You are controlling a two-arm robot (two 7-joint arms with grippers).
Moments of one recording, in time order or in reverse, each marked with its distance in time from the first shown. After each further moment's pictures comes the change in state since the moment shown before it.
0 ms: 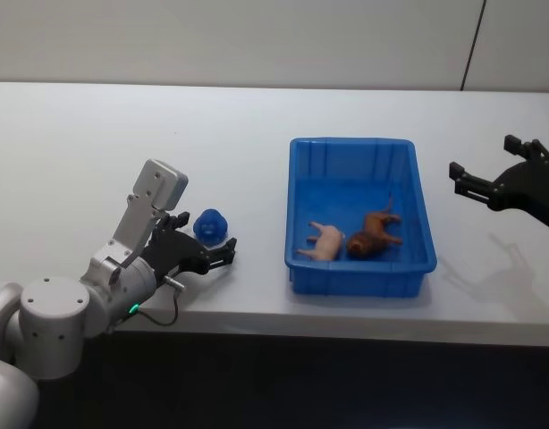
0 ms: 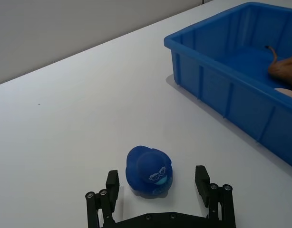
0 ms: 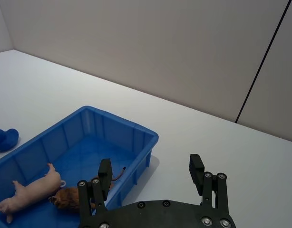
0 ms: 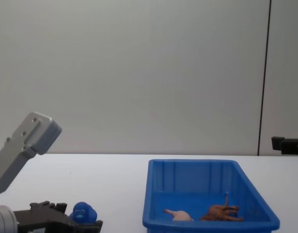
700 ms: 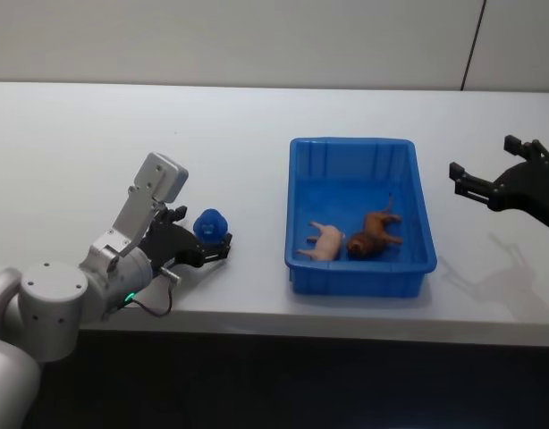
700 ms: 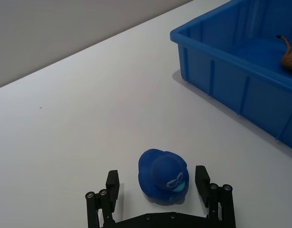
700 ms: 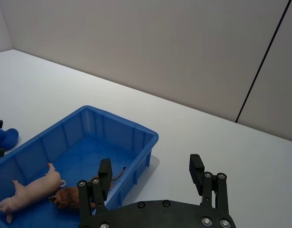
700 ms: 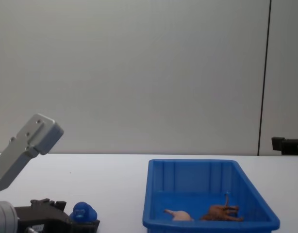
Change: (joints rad) left arm -0.065 -0.020 -0.010 0.096 0.063 -0.014 -0.066; right arm -0.001 0.000 0.000 0.000 0.000 0.000 0.000
